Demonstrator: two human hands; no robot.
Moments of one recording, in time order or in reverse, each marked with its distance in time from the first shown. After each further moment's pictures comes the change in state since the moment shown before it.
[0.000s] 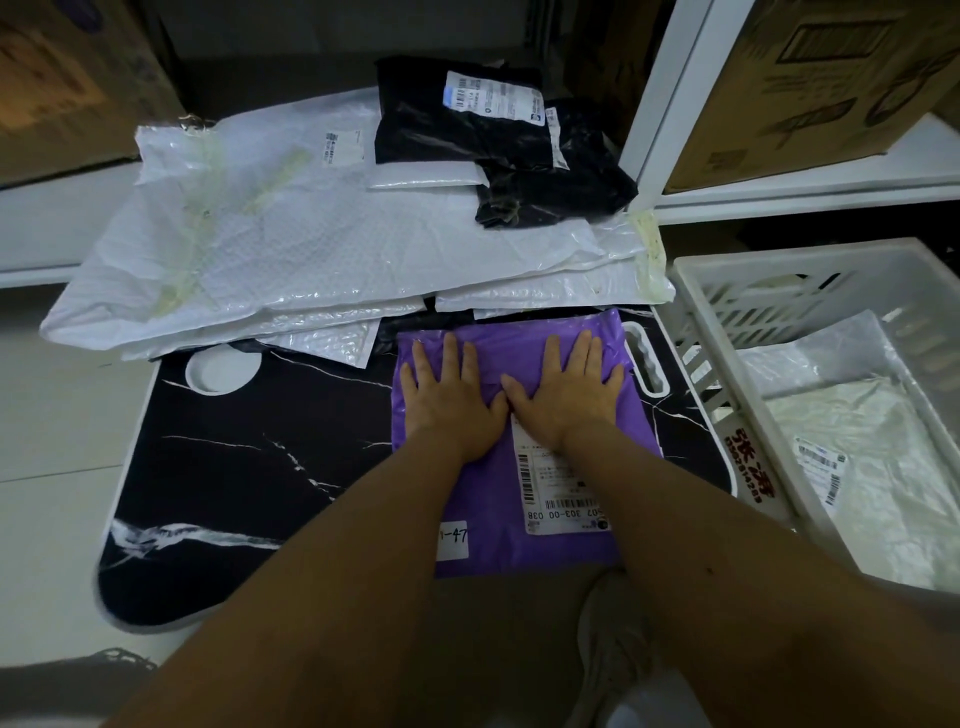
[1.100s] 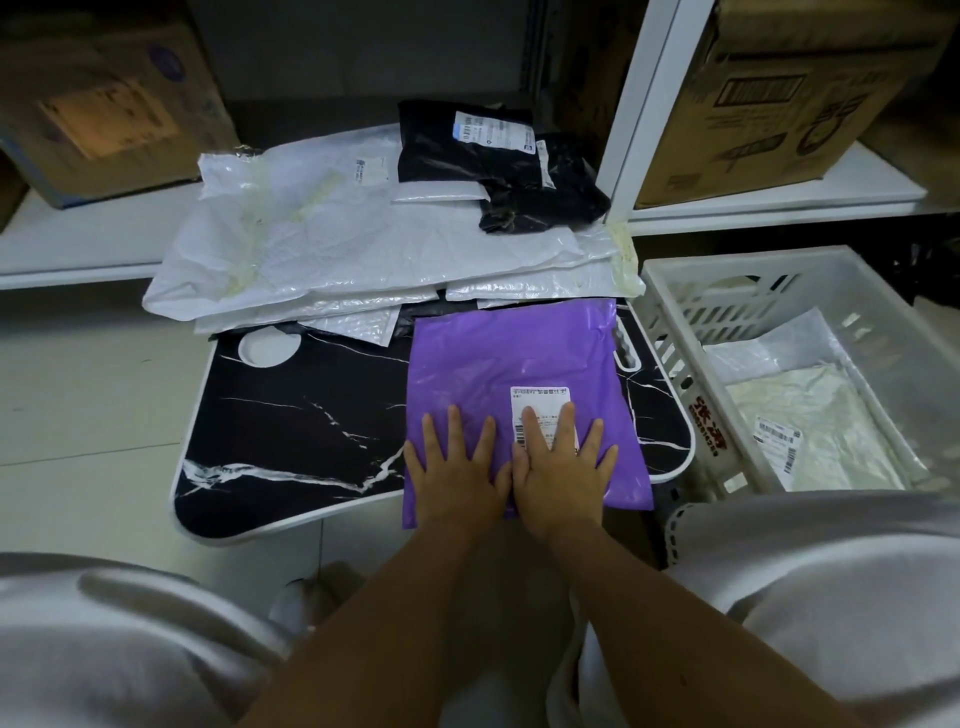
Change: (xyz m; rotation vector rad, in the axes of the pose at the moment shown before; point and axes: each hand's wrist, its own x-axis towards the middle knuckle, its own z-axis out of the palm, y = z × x) left_hand -0.136 0.006 0.040 -0.045 0.045 -0.023; right_hand -0.145 0.002 0.040 0.061 0.075 0.024
